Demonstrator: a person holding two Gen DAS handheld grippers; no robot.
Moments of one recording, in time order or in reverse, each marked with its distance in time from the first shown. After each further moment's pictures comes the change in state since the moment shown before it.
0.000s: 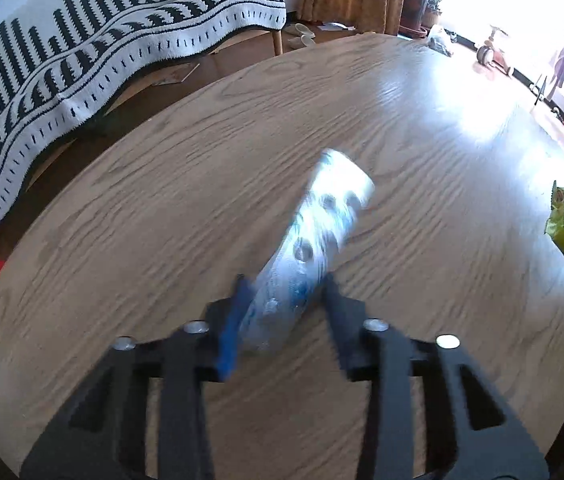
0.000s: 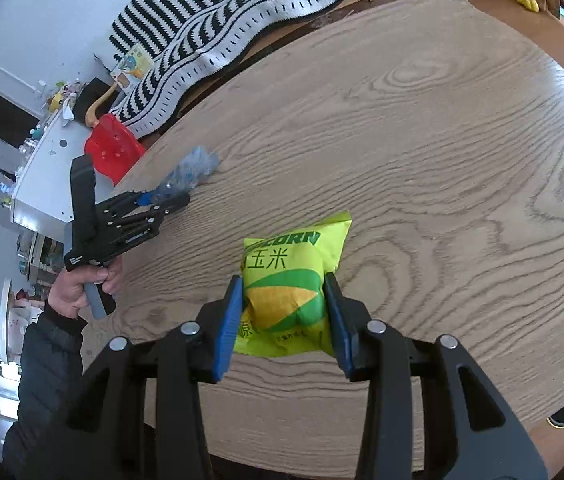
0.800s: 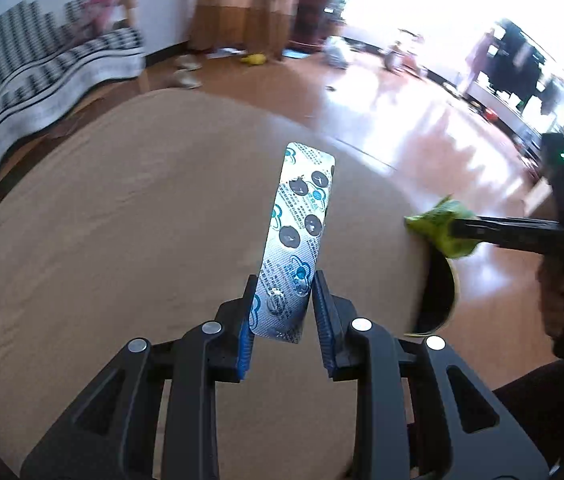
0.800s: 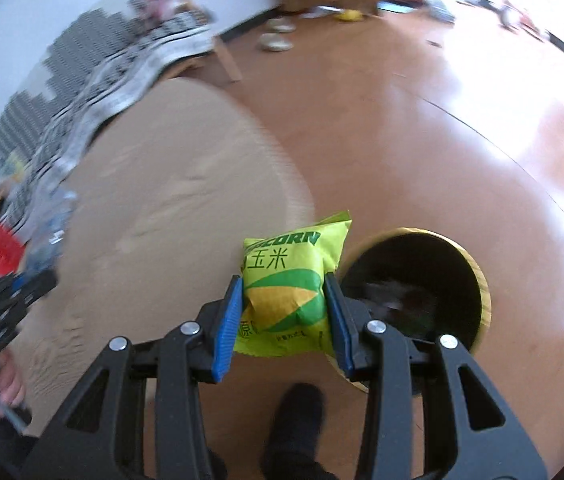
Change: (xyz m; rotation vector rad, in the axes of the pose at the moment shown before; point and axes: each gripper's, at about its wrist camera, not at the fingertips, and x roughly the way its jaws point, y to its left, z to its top) left arm -0.031 -0.316 0.069 0.149 -0.082 -0.266; right arm -0.166 -0.235 -0.090 0.339 -0.251 -0.422
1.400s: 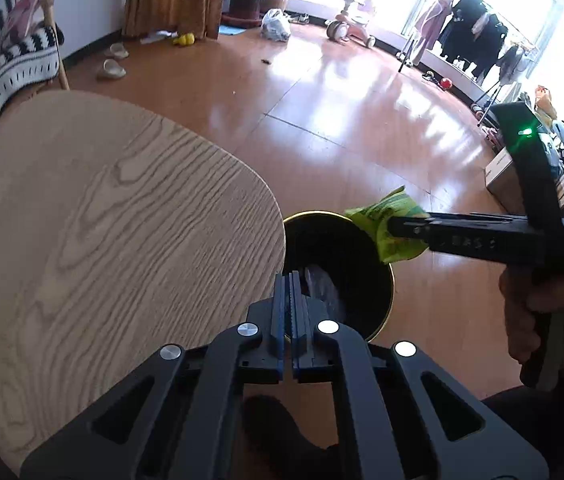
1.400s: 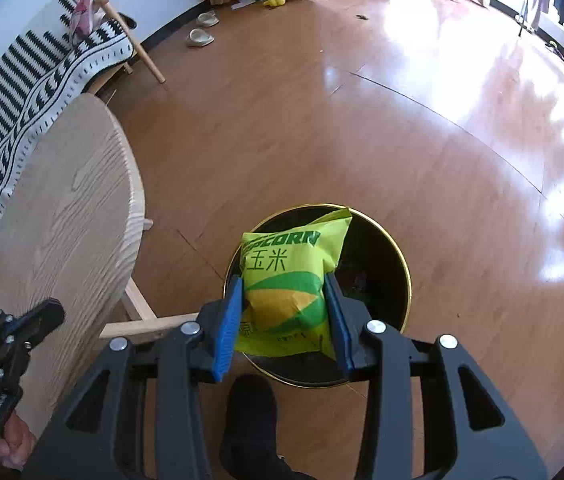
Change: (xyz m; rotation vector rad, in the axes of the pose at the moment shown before) left arm 0.078 -0.114 0.020 0.061 0.092 -0.148; right arm 0.002 -0.084 -0.010 0.120 0.034 -0.140
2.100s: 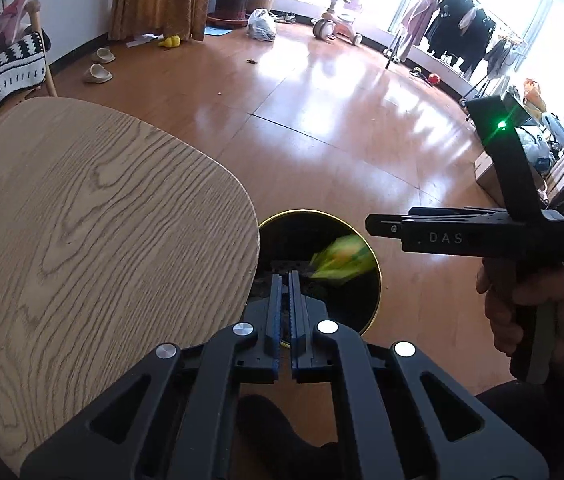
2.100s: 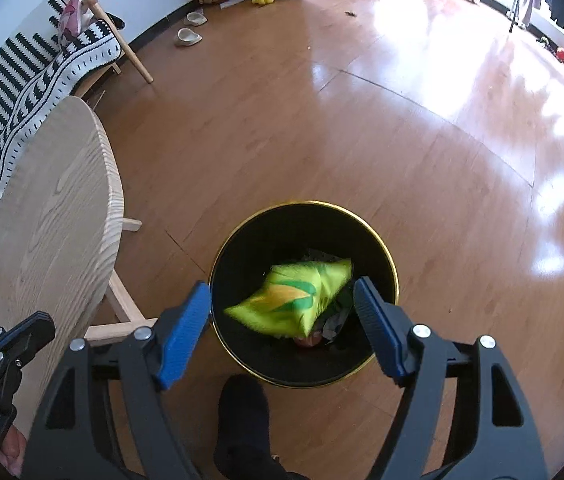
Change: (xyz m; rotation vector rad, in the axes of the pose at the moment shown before) left arm 0.002 -0.017 0.000 0.033 -0.003 -0.030; right arm 0.003 -0.005 0.002 0.007 0.008 -0.039
